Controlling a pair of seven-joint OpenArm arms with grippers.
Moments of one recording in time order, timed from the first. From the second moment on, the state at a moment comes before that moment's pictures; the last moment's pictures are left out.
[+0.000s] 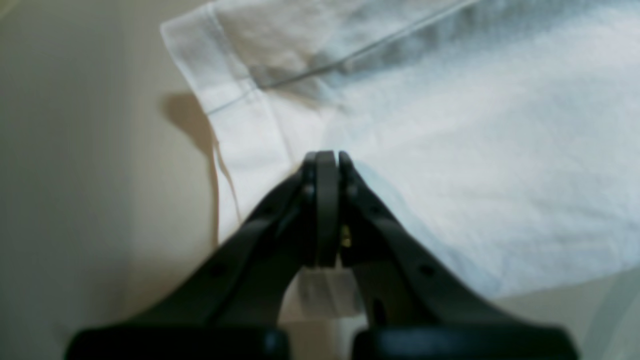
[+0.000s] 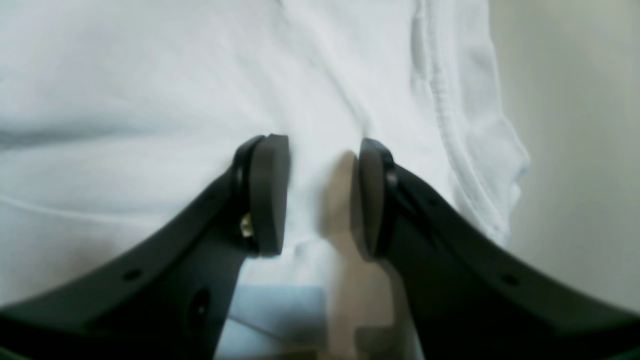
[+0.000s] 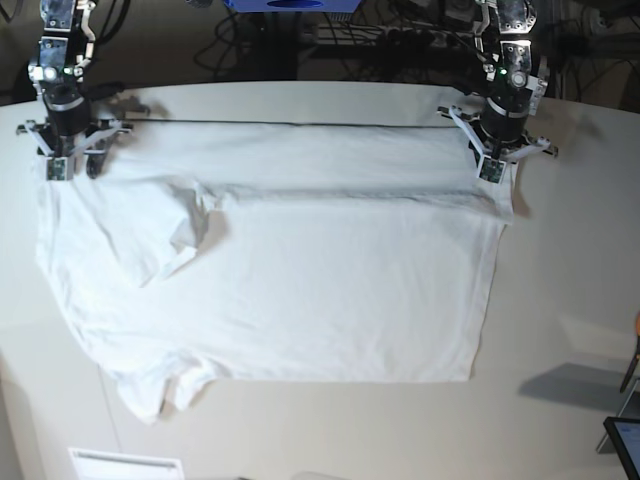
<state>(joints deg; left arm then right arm) 27.4 -11.9 -15.2 102.9 10.6 -19.2 28.0 -28.2 9.9 17.2 95.2 4.5 7.3 -20.3</state>
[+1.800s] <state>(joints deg) 26.5 -9.2 -19.4 111.8 10.7 -19.7 34.5 -26.6 10.2 17.2 99.1 2.3 6.7 -28.8</state>
